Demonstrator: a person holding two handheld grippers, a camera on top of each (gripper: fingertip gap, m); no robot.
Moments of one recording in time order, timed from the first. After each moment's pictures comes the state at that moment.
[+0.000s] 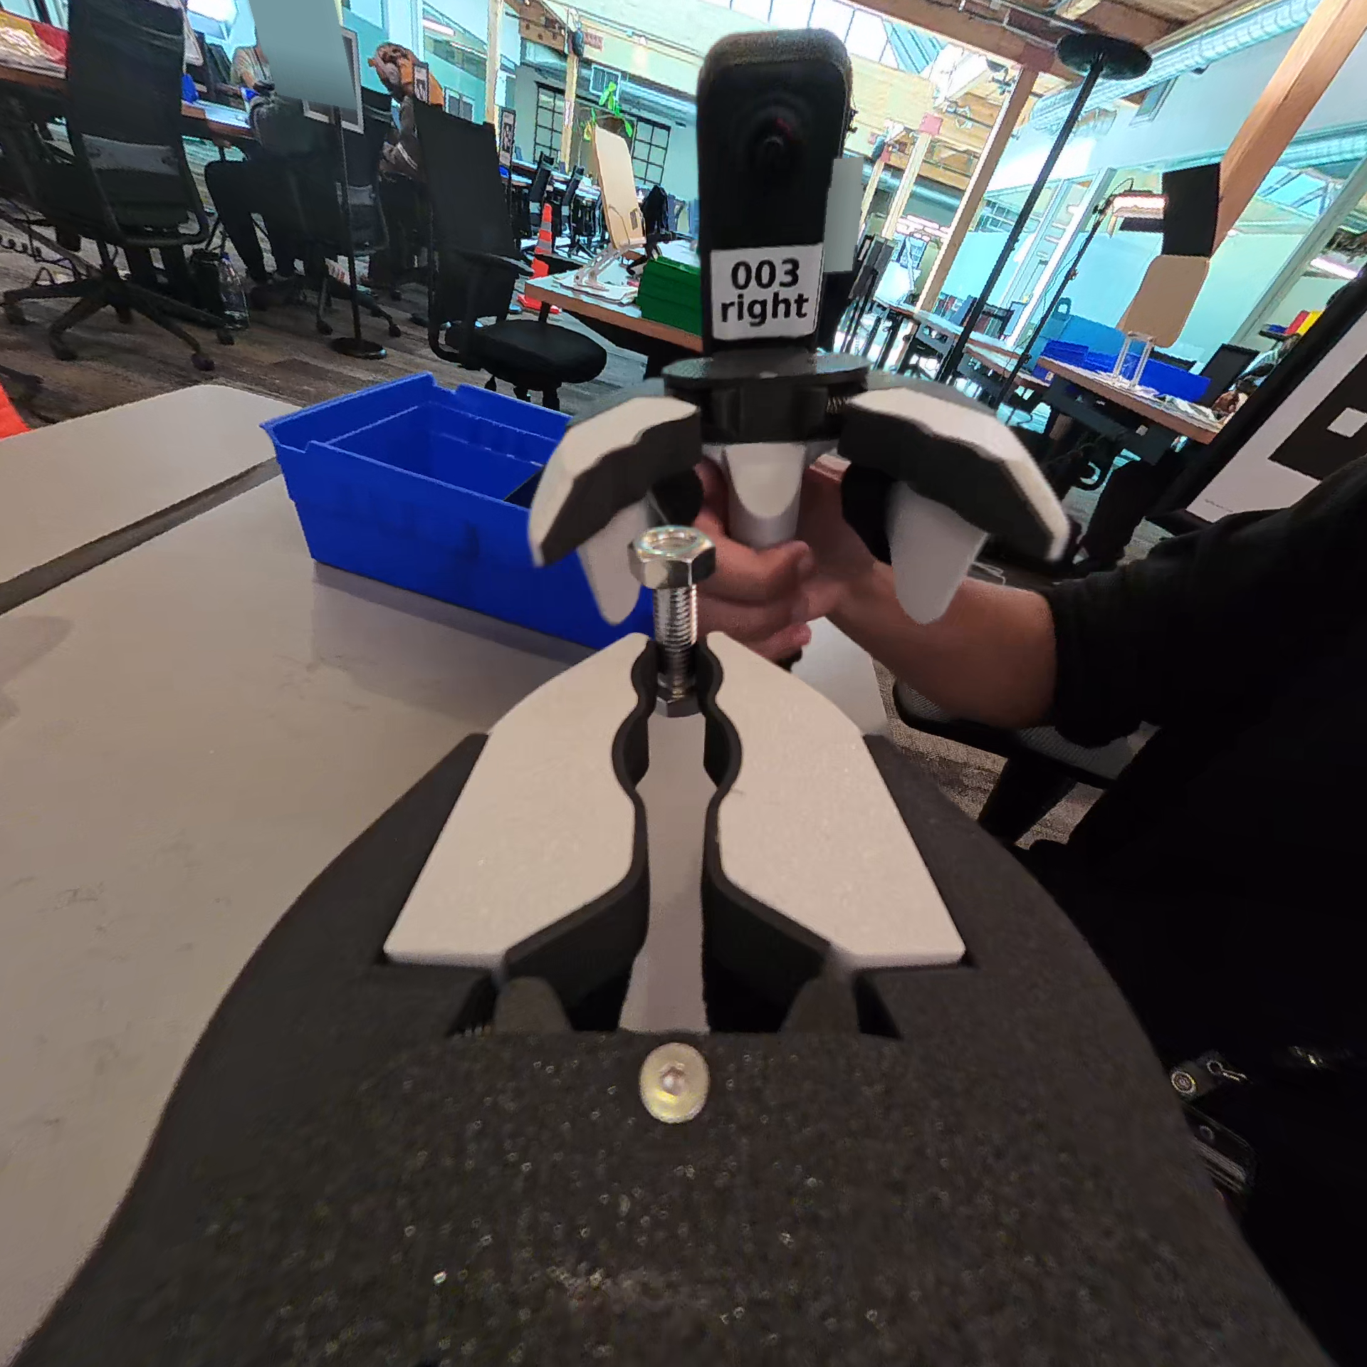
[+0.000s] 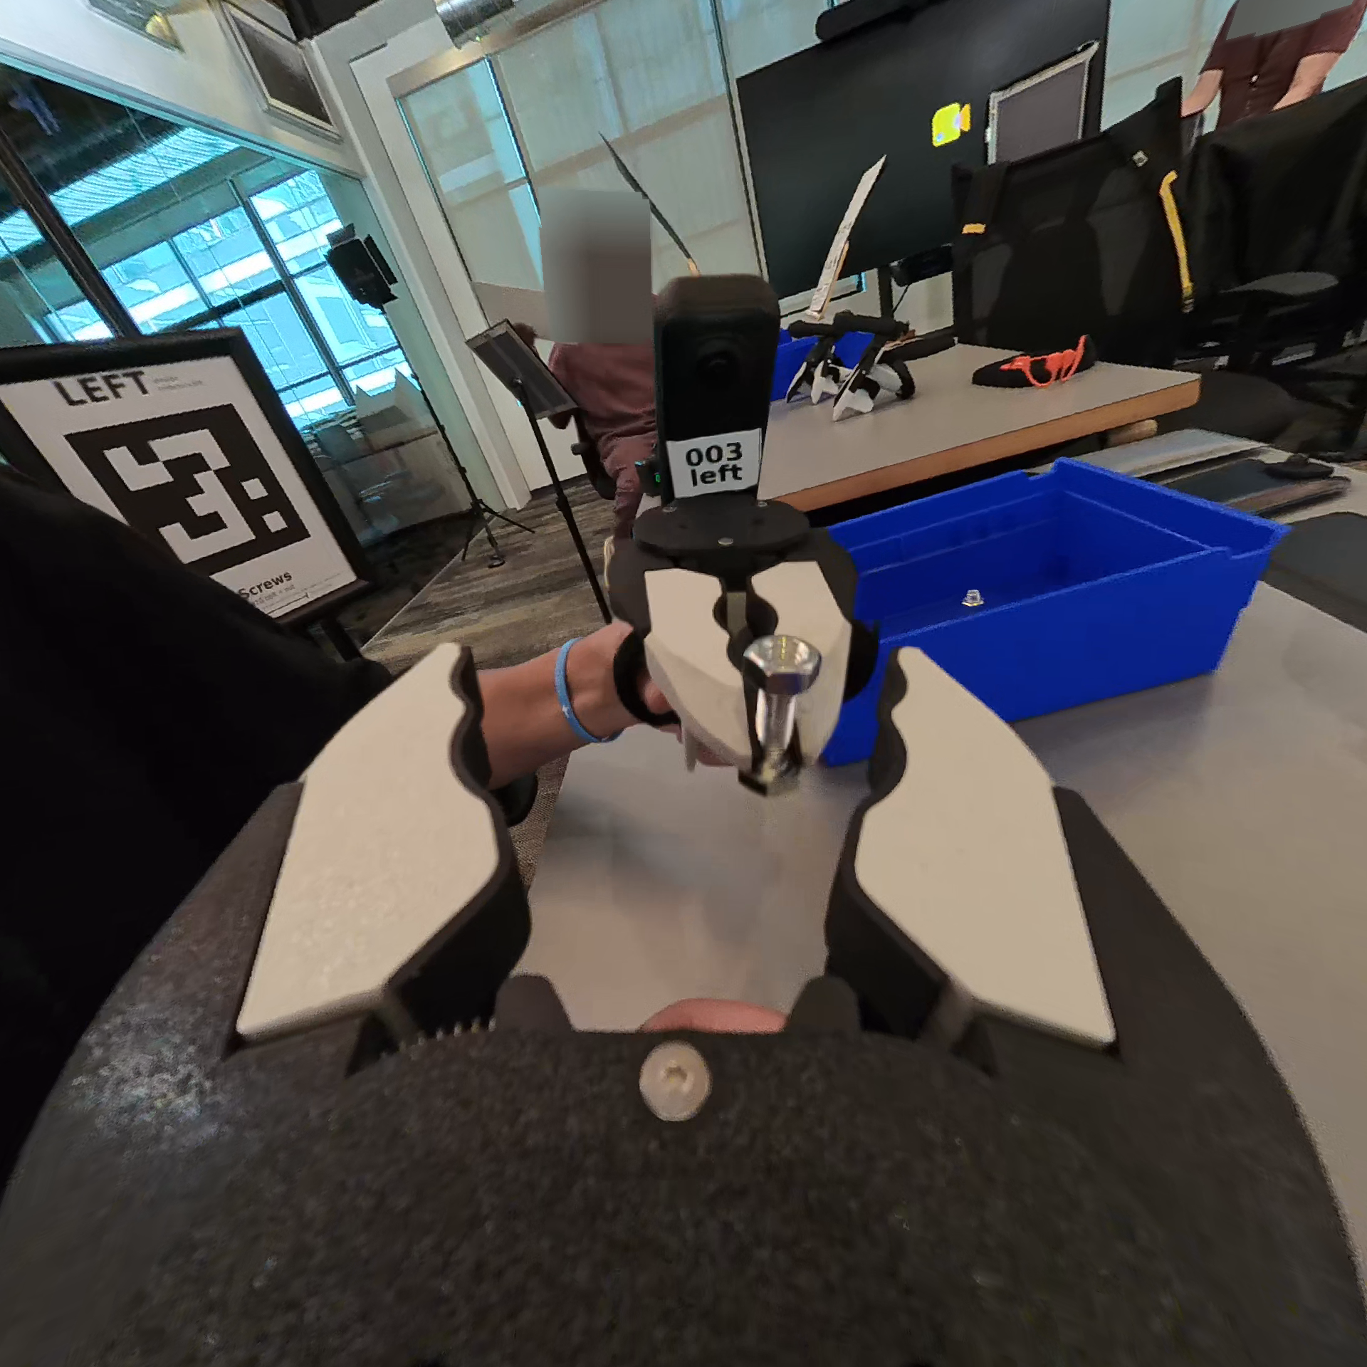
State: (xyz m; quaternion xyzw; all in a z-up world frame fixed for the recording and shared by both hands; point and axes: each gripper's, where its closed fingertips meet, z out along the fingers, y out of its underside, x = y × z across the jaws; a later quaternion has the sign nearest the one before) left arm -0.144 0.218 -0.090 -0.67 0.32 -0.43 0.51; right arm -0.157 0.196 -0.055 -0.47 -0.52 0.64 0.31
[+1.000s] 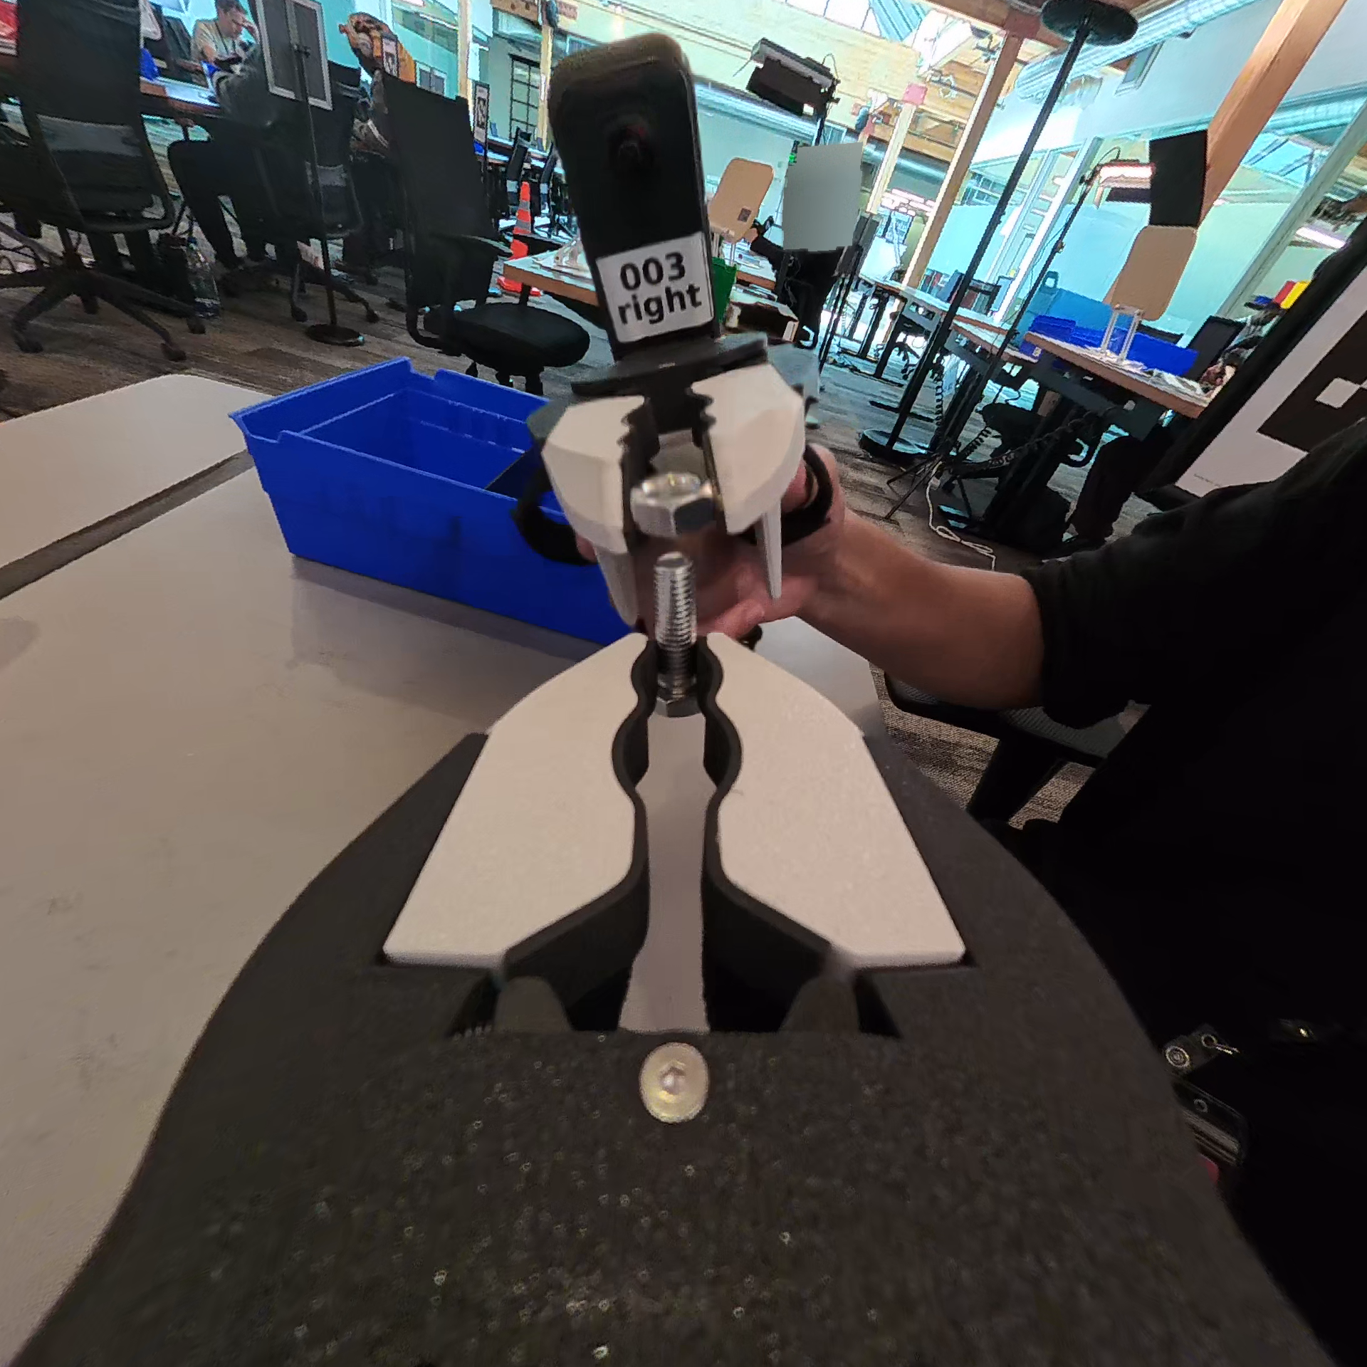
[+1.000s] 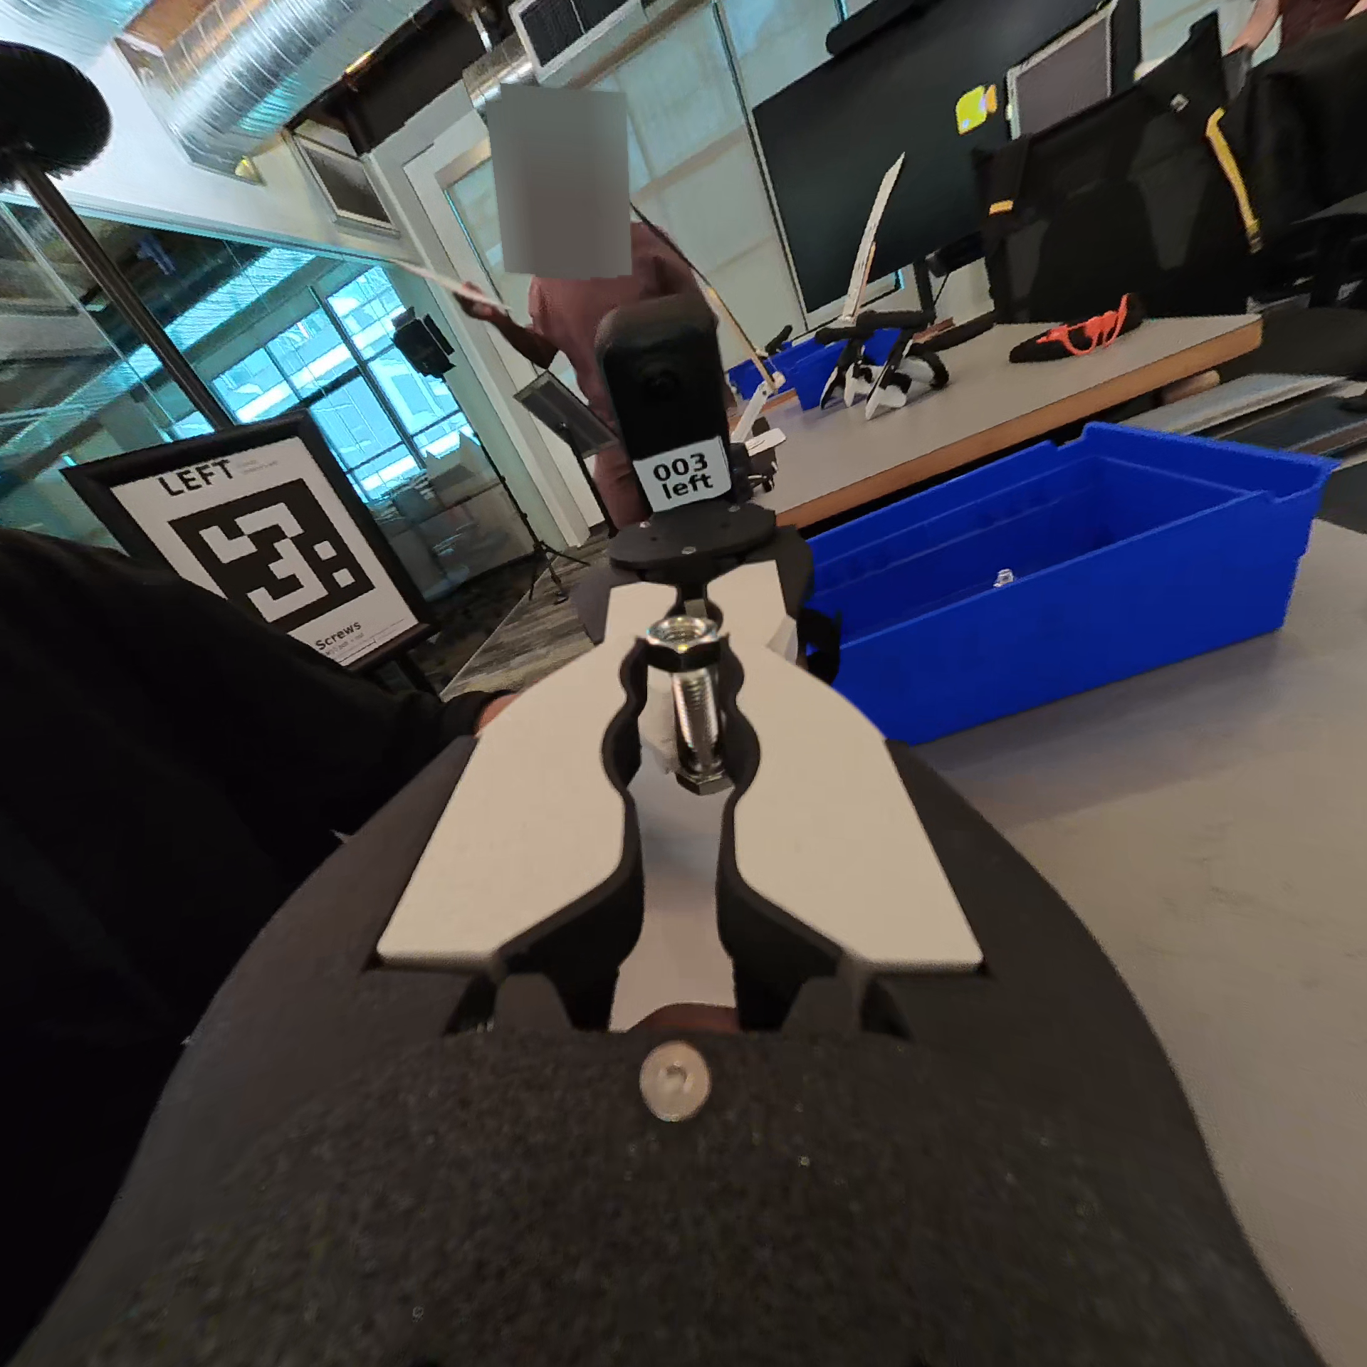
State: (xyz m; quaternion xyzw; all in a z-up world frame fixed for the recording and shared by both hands) left arm -0.138 0.214 -0.094 -0.67 0.34 -0.43 0.50; right arm -0.157 0.216 -0.061 -0.48 -0.49 0.69 0.26
